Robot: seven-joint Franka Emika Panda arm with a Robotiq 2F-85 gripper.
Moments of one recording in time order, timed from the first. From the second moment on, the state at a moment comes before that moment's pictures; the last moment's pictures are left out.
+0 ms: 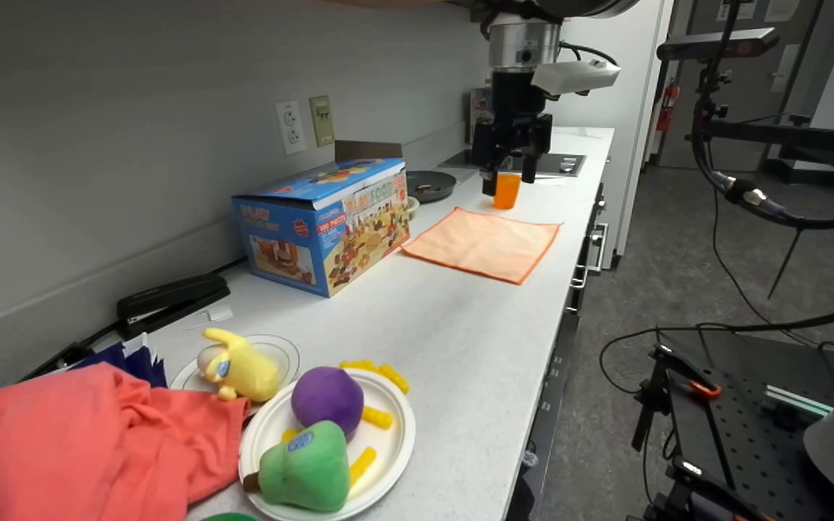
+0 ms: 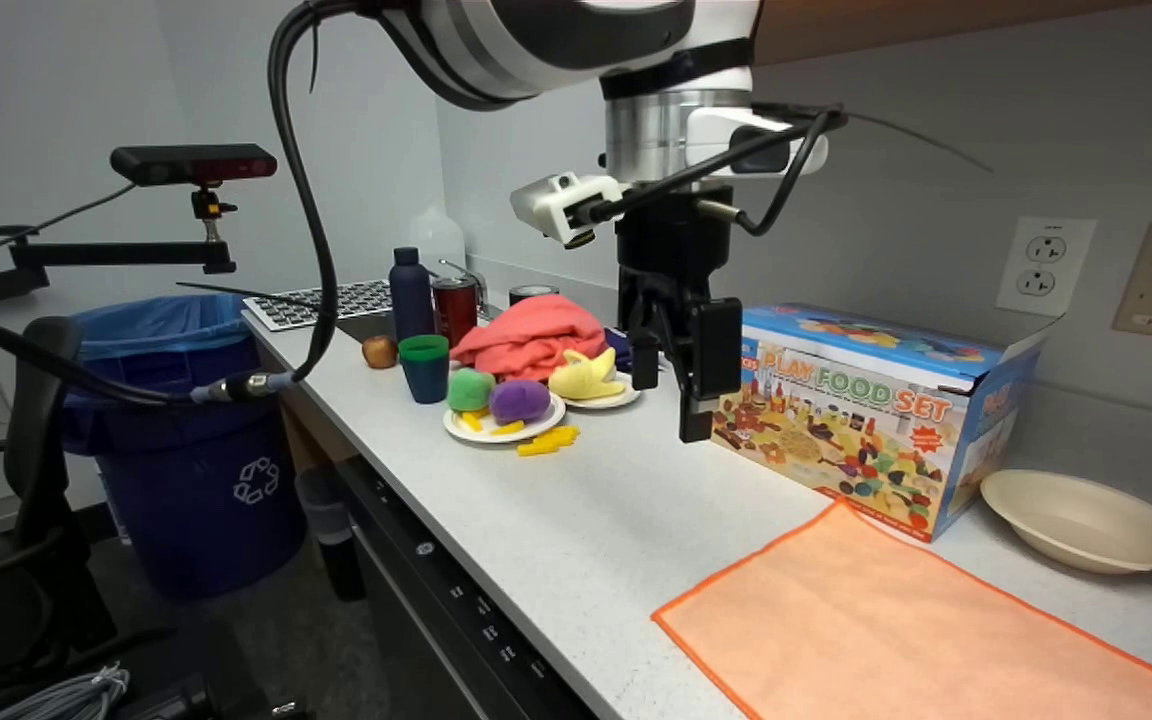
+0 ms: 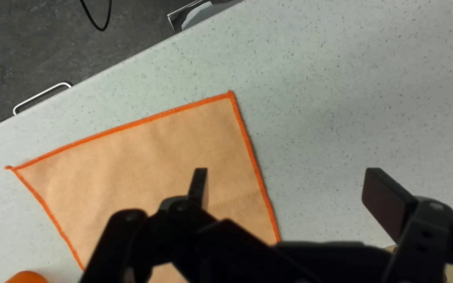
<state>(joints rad) -0.15 -0.20 -0.10 -2.29 -0.04 2.14 0.27</state>
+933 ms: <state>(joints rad) -0.16 0.00 -0.13 -2.21 -0.04 2.36 0.46</state>
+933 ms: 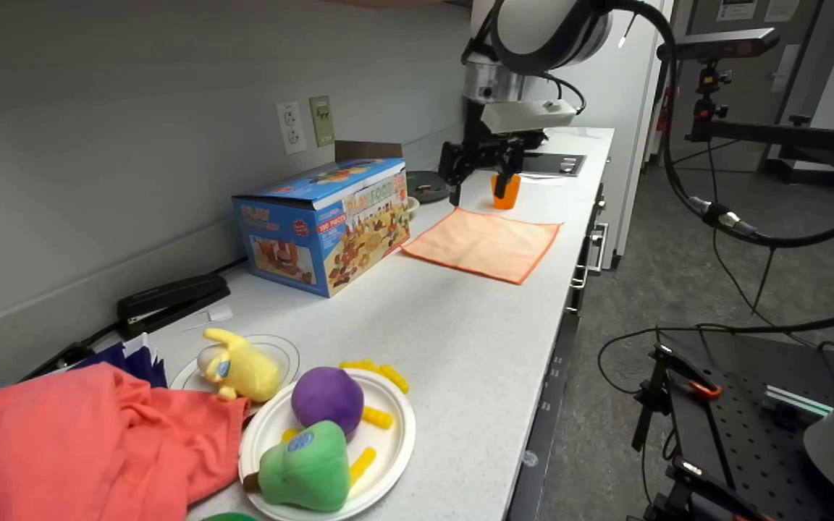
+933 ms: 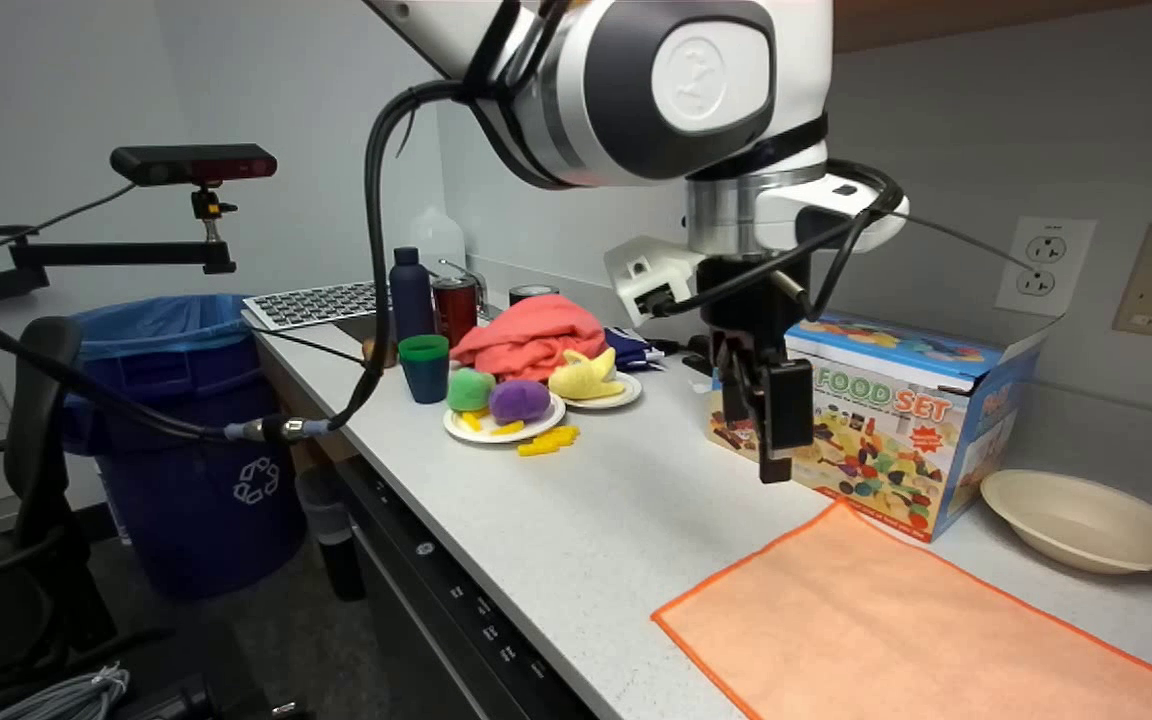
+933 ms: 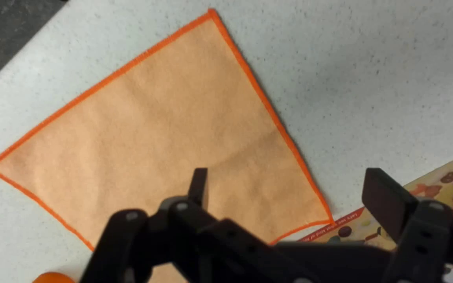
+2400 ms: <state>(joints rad) -0.09 0.36 -0.17 -1.89 -0.21 2.40 0.61</state>
